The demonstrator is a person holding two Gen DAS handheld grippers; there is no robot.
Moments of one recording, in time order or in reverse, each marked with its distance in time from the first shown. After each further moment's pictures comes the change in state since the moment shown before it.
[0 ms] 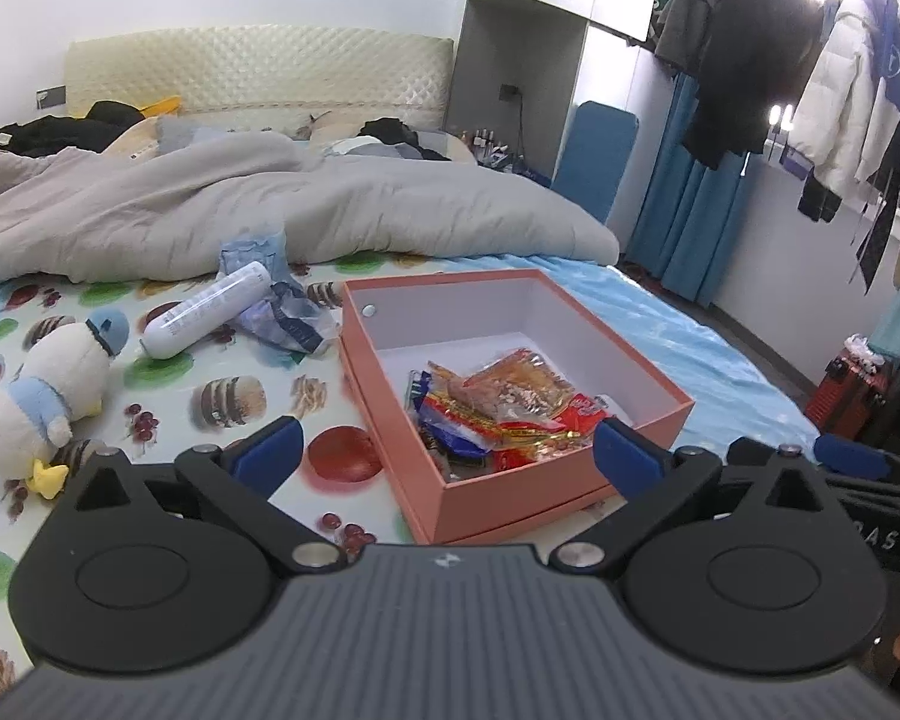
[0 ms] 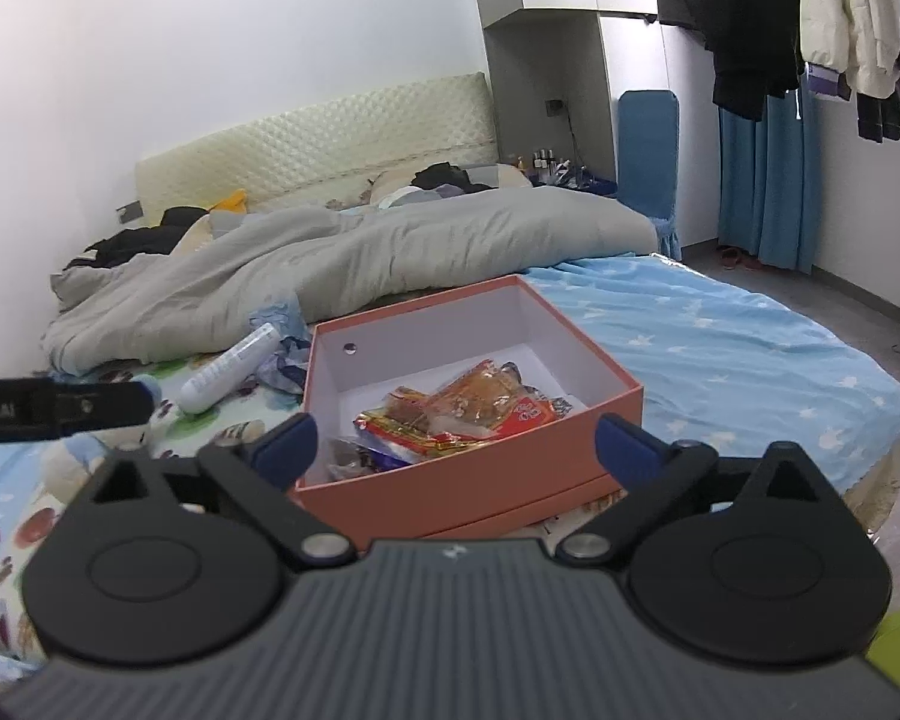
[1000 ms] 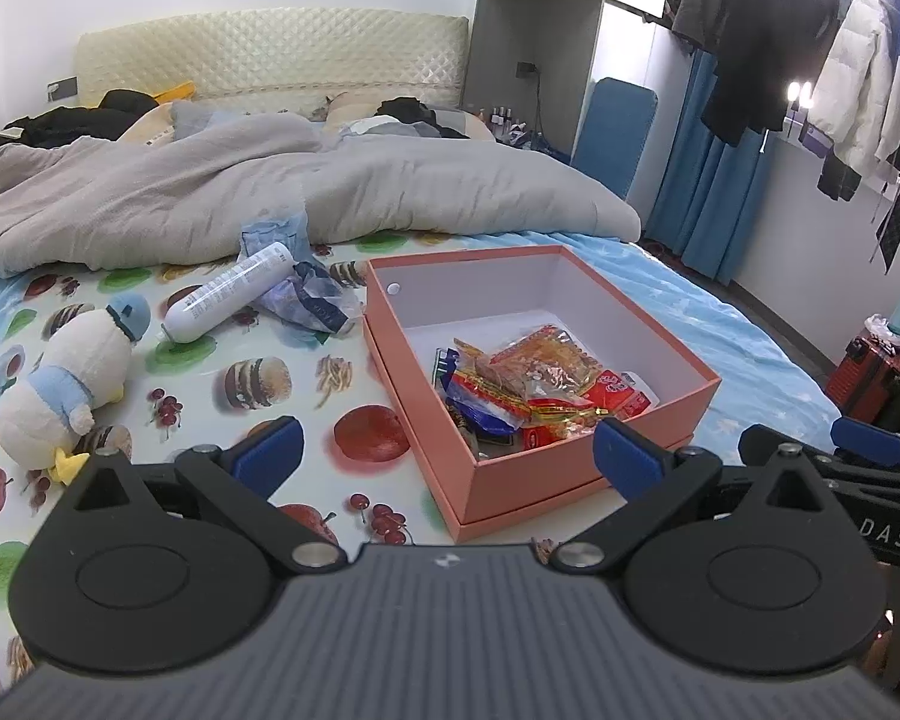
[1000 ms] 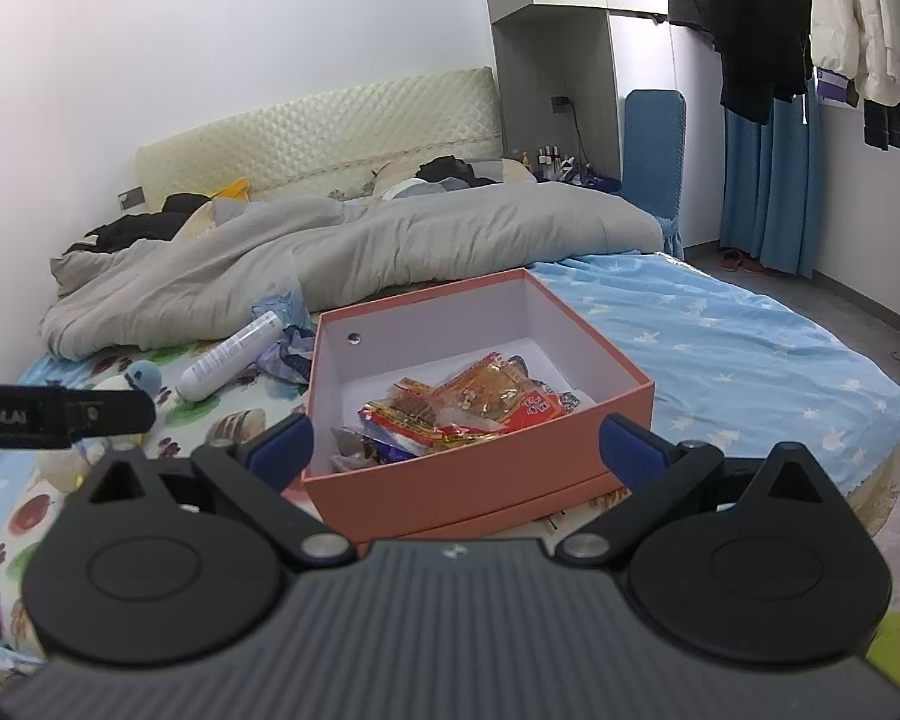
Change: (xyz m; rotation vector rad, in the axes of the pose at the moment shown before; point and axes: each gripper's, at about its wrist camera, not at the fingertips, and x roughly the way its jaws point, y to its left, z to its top) left arm 0.005 0.007 -0.003 0.005 0.044 0.039; right arm 0.004 0.013 -0.003 -0.018 0.010 0.000
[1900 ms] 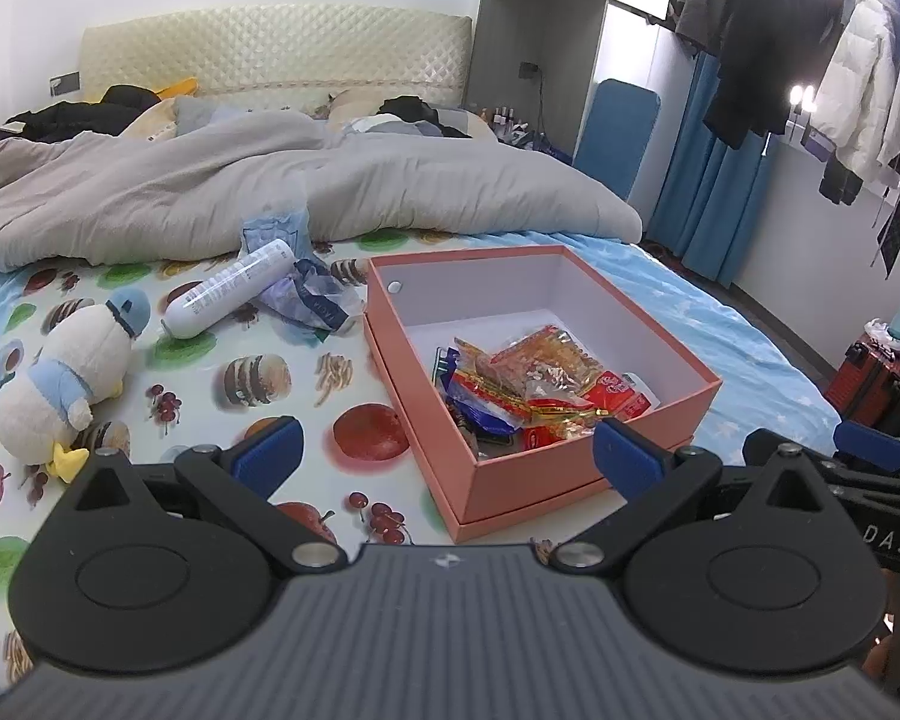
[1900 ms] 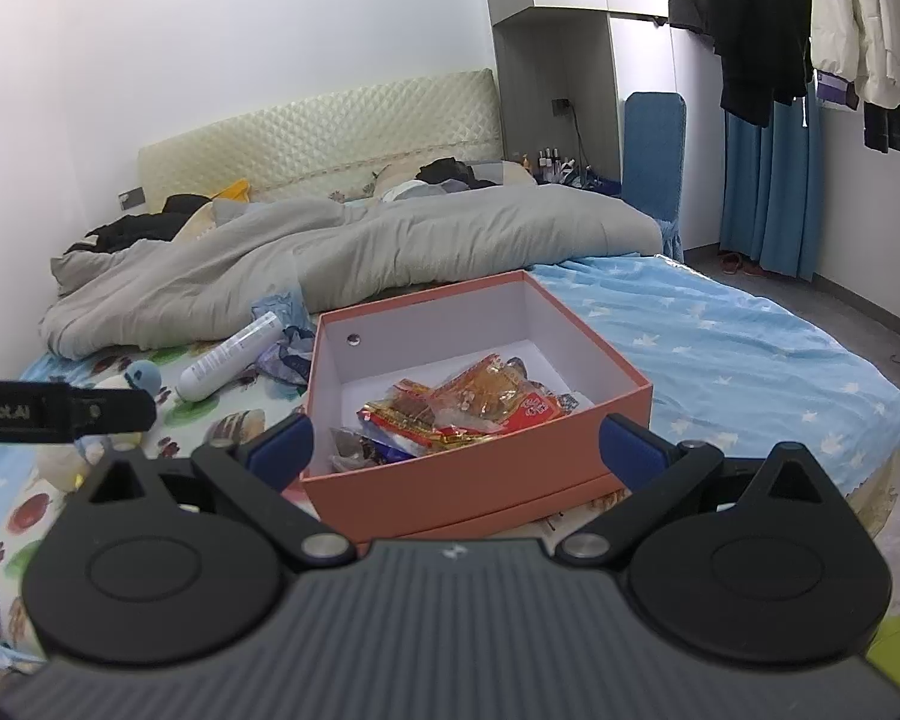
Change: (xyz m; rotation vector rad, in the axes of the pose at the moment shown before) left arm 0.002 0.002 -0.001 -0.010 0.000 -0.002; right arm 0.000 -0.005 -0.002 -0.009 -0.004 0.002
